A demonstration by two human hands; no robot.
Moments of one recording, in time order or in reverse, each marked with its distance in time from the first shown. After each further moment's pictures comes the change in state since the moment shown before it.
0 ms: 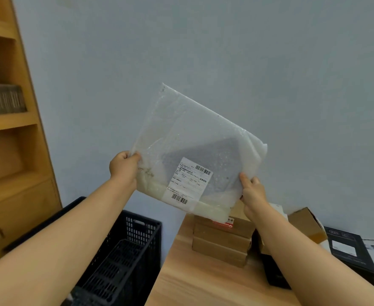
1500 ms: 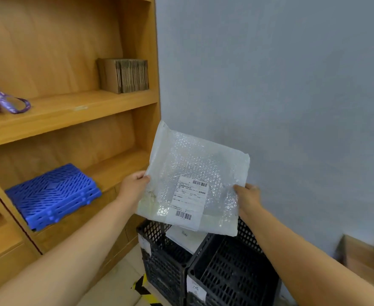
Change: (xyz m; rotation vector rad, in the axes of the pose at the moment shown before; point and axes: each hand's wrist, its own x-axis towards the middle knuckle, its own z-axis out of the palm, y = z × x) left_hand 0.339 -0.056 -0.456 0.278 0.066 -0.182; right_hand -0.079 0.202 0.585 -0.090 -0.249 0.290
